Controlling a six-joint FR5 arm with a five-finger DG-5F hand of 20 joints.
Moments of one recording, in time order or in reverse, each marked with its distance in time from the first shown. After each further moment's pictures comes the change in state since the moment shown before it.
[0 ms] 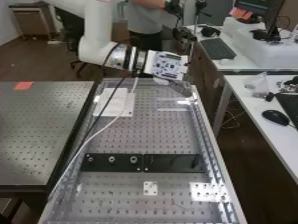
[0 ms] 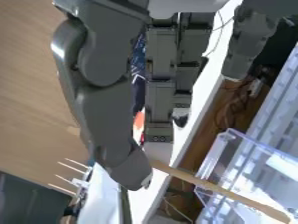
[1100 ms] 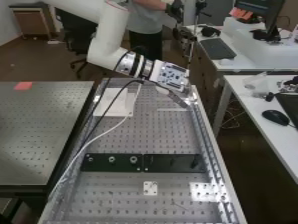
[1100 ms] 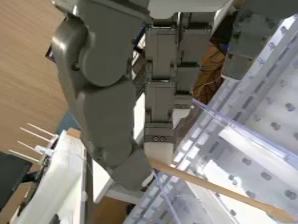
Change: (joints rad) arm -0.009 -0.097 0.115 -0.175 -0.069 -0.086
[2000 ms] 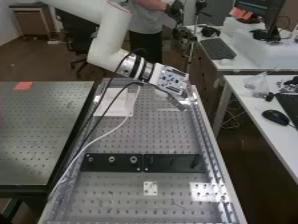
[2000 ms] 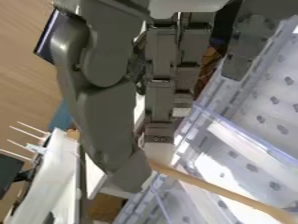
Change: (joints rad) arm -0.011 -0.016 0.021 -0.048 -0.018 0.020
